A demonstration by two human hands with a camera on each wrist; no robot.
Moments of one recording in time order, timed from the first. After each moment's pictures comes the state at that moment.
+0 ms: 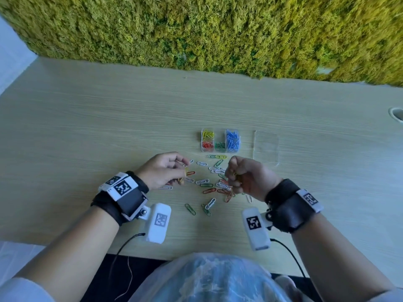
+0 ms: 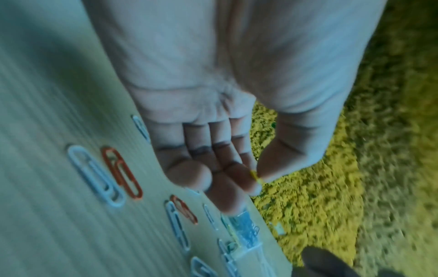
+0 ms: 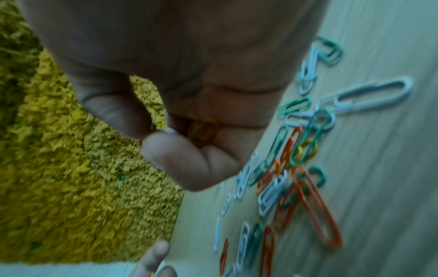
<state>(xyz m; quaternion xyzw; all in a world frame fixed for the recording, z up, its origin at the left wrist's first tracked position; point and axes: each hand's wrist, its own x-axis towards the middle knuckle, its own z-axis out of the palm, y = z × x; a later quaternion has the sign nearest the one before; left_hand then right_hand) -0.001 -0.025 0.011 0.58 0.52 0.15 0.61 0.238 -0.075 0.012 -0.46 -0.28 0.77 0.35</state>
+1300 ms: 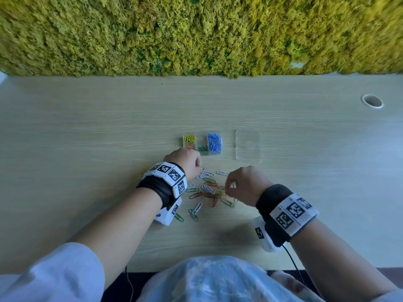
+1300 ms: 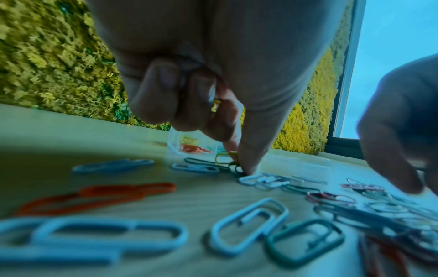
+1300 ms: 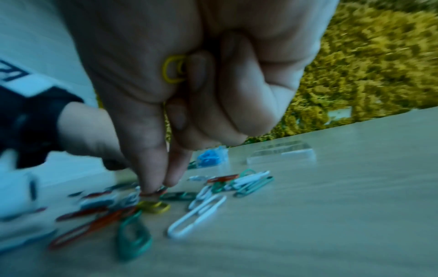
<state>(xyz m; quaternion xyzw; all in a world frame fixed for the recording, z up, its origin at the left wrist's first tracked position) 0.096 -0.001 0.008 0.82 0.53 -0.05 0.20 0.258 -0.093 0.012 -0.70 -0.67 0.26 -0.01</state>
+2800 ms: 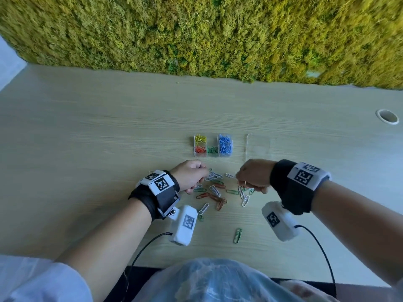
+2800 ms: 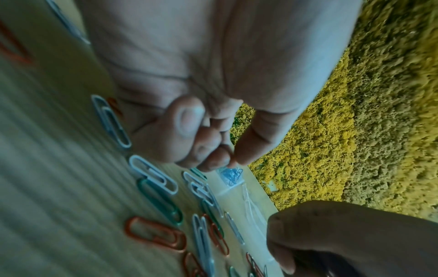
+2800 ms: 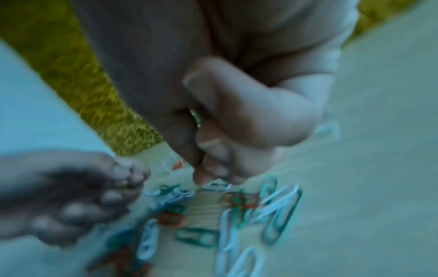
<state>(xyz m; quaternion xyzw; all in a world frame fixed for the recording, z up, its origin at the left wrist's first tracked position) 0.076 -0.021 -0.002 0.54 0.55 0.08 0.62 0.262 -0.050 0.040 -0.73 -0.47 0.50 -0.09</state>
